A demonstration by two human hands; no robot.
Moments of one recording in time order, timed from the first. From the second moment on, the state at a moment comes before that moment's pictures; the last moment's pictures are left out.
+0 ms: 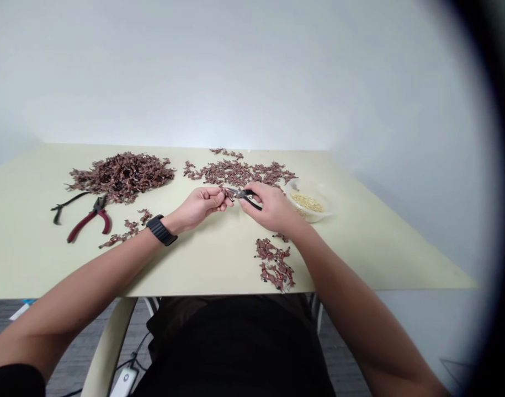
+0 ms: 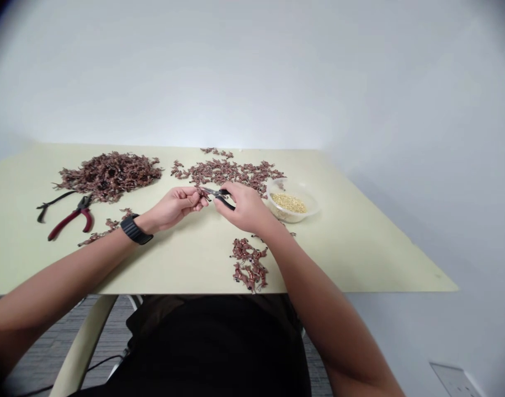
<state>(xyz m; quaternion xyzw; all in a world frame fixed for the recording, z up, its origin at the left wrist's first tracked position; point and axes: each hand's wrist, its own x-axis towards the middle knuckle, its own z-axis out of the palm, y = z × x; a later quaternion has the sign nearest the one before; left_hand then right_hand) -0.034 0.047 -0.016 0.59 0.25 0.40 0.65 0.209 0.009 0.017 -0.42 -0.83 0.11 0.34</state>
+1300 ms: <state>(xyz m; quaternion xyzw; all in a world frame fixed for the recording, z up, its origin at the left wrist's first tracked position) -0.047 0.050 -0.012 0.86 0.32 0.39 0.05 0.197 0.007 0.016 -0.41 -0.61 0.62 0.29</state>
